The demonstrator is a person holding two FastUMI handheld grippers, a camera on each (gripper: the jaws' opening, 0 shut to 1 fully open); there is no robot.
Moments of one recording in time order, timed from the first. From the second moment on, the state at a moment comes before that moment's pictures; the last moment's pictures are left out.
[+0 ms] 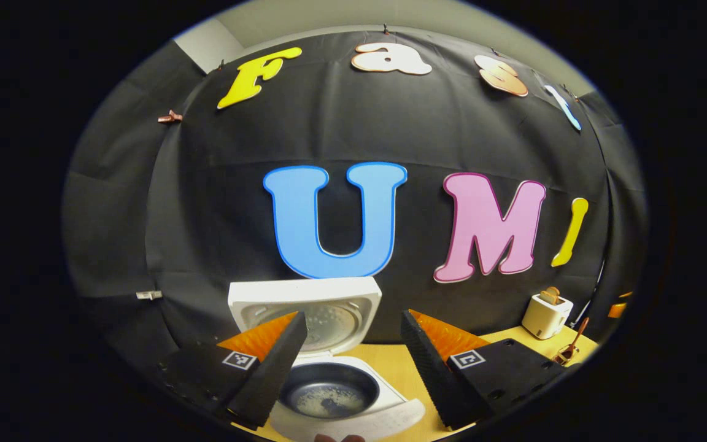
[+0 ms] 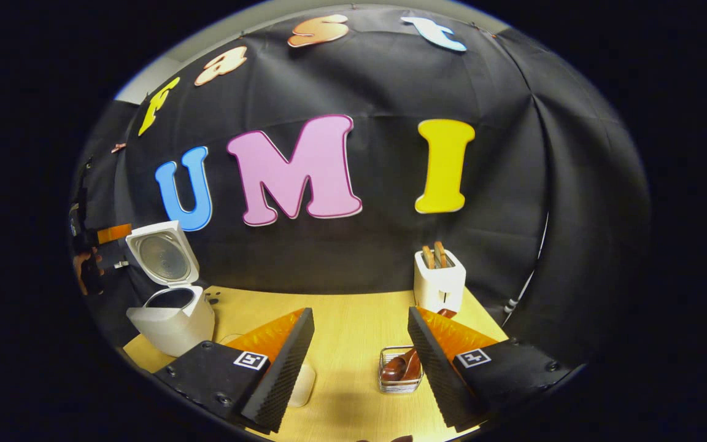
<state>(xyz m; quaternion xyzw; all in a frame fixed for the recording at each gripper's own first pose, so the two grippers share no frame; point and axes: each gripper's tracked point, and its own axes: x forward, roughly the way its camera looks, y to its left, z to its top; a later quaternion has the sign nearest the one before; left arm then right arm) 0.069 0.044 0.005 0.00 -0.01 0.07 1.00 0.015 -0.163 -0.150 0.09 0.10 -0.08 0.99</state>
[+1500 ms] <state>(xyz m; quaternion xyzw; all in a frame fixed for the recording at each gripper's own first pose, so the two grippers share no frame) 0.042 -0.009 -0.070 0.05 0.09 0.10 0.99 0.133 -0.228 -0.330 0.22 0.18 -0.06 0.96</state>
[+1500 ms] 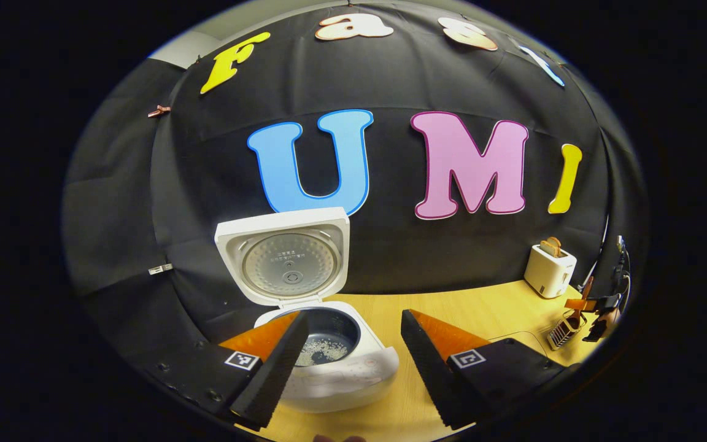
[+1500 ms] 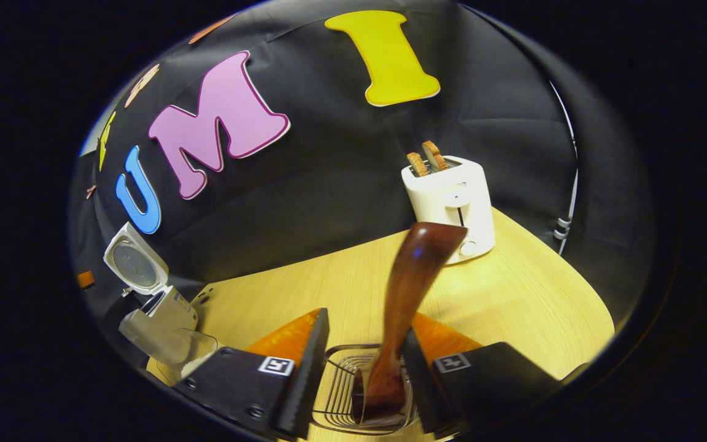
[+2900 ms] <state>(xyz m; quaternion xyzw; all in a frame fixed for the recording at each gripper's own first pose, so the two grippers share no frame) 0.028 0.014 -0.066 0.05 0.08 0.12 0.99 0.108 -0.220 -0.319 0.19 0.18 -0.08 0.96</state>
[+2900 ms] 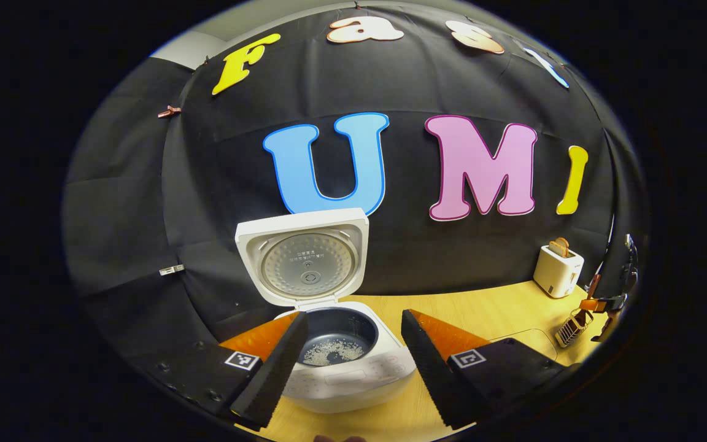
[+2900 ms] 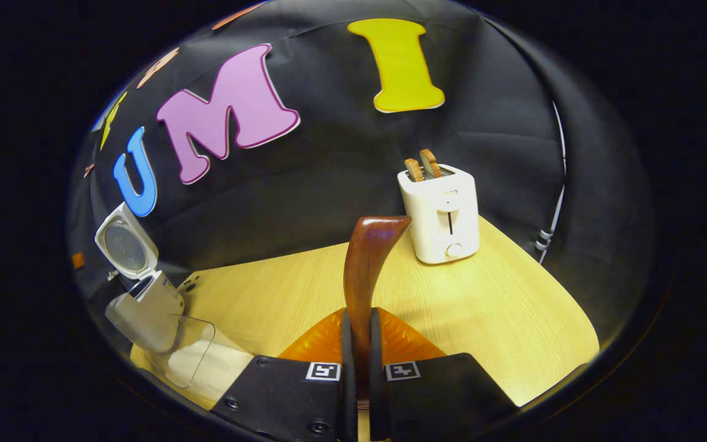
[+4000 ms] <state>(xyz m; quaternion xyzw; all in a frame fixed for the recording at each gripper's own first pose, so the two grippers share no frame) 0.013 0.043 -0.054 0.03 0.04 0.13 0.99 0.099 -0.154 -0.144 0.23 0.05 -0.02 0.97</state>
